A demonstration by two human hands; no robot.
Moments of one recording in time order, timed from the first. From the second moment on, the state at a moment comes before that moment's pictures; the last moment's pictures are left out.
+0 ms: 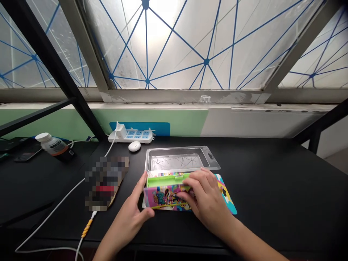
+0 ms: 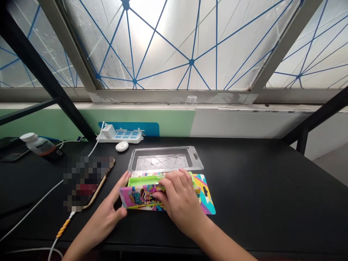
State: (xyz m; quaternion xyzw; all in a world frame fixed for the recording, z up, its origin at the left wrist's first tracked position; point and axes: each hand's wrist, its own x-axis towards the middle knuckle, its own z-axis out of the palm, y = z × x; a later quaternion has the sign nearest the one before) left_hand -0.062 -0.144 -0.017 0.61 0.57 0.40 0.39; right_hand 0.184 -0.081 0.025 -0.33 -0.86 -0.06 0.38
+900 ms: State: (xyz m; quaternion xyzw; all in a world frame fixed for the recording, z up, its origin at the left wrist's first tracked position) left_hand -0.069 -0.149 -0.023 0.60 0.58 0.39 0.38; right_hand 0.293 -0.094 -0.036 -0.58 -0.75 0.14 0.28
